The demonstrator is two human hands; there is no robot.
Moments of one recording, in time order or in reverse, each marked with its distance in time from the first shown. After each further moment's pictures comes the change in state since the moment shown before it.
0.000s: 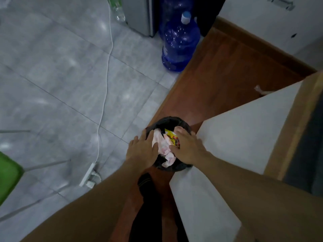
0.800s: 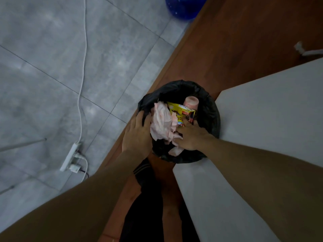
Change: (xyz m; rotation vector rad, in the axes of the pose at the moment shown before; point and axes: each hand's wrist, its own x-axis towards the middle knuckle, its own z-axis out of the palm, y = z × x) left_hand 0.102 -0.073 0.173 -0.030 0.117 0.060; right_hand 0.160 0.061 0.175 -0.173 -0.361 -0.012
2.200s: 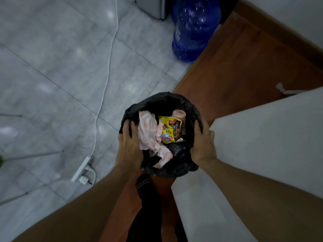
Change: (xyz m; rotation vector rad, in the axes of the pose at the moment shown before) left_hand -0.059 0.016 -0.108 -0.165 0.192 -0.149; right_hand -0.122 -0.017 -0.064 0.255 0.641 0.123
